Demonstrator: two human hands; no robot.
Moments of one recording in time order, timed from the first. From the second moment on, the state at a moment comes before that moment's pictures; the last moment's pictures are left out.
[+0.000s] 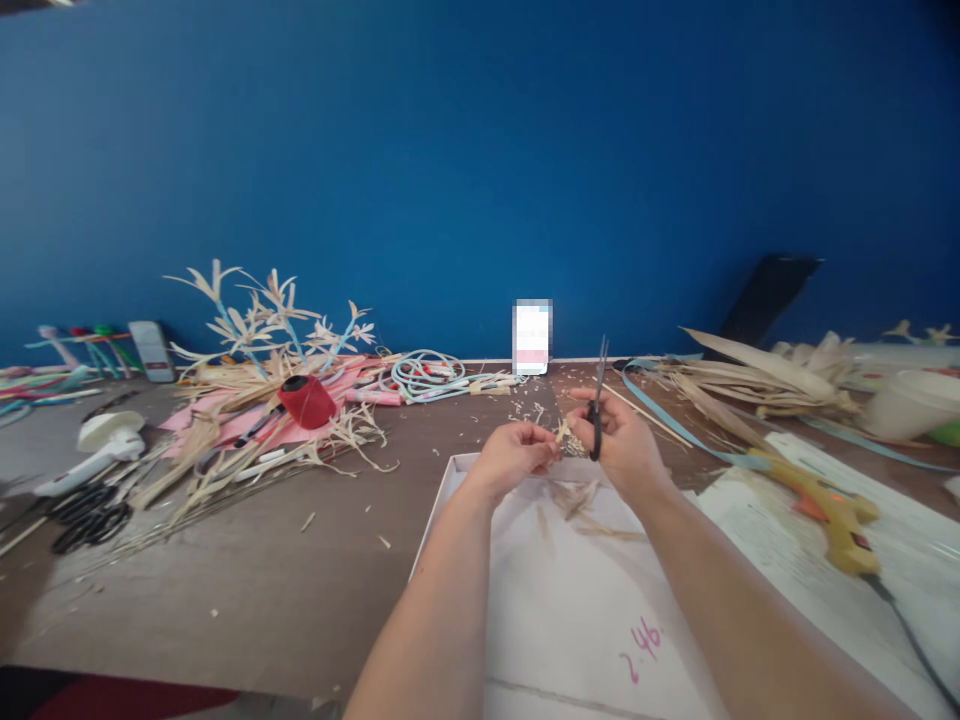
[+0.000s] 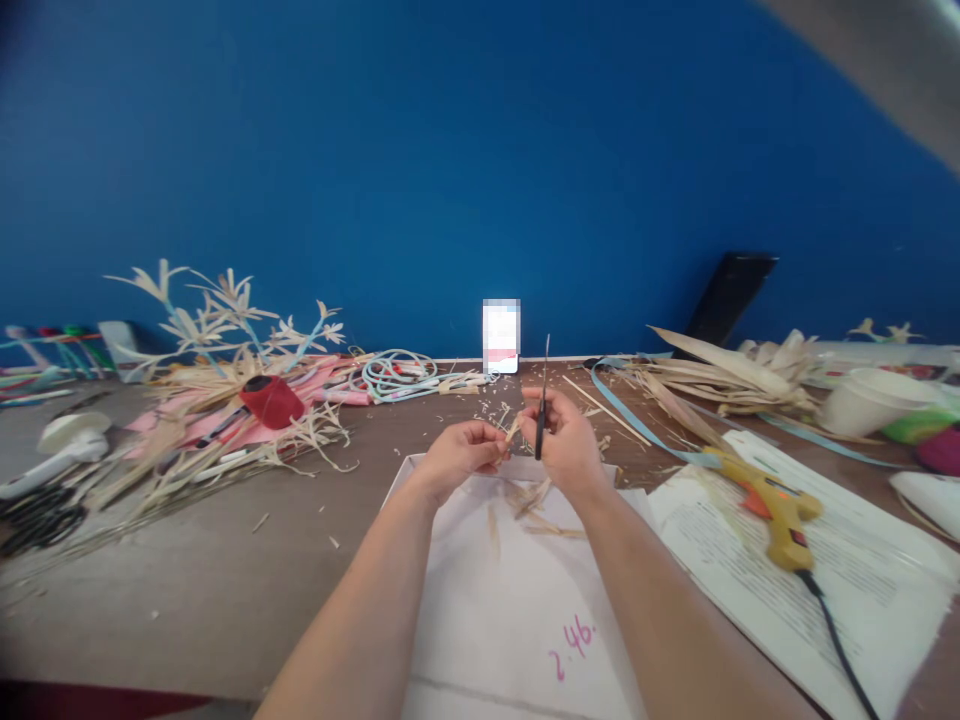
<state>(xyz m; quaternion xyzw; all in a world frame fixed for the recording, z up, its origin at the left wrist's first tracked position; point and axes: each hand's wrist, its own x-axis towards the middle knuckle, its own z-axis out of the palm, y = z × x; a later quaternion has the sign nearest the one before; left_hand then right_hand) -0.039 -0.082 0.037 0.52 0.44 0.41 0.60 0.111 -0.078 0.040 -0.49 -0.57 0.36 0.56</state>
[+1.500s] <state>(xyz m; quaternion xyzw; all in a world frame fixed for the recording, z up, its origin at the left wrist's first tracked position) -0.040 -0.072 0.033 0.45 0.49 0.52 0.53 0.104 -0.082 0.037 -0.50 -0.60 0.43 0.45</state>
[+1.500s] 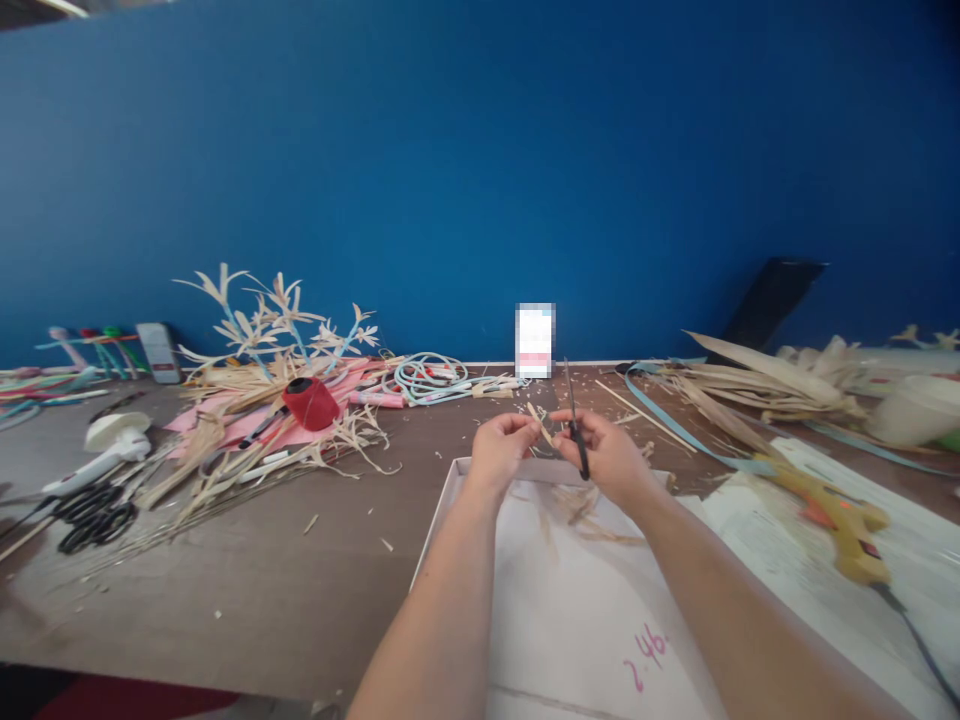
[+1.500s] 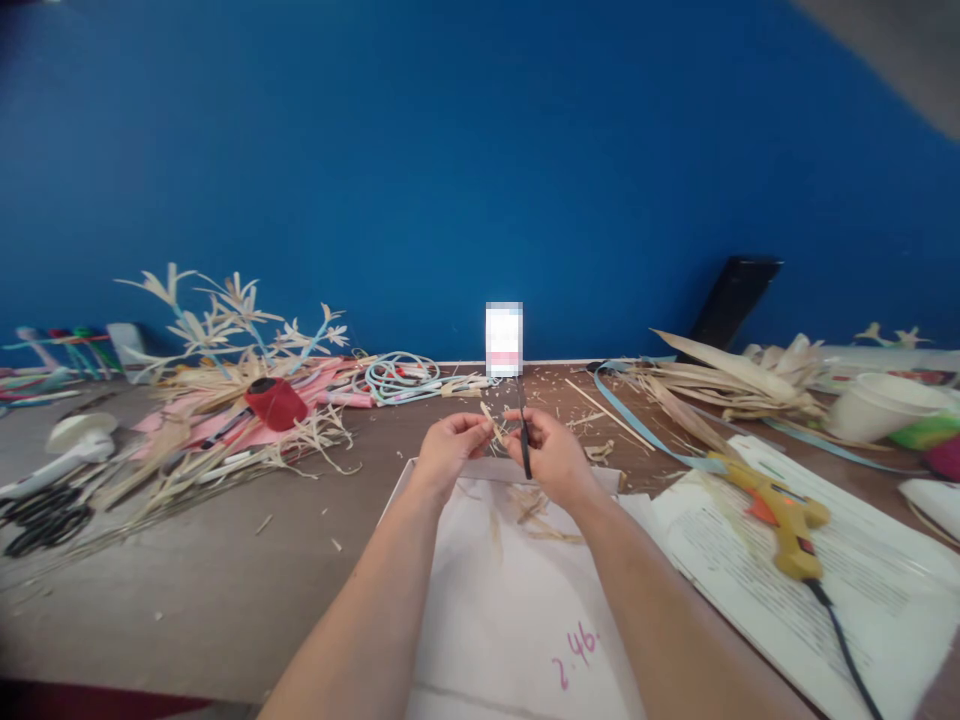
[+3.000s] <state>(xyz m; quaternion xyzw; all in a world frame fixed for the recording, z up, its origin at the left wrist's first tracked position) -0.041 -0.071 0.033 0.46 0.48 0.55 0.50 0.099 -0.092 0.044 -0.50 -0.65 0.47 0.34</state>
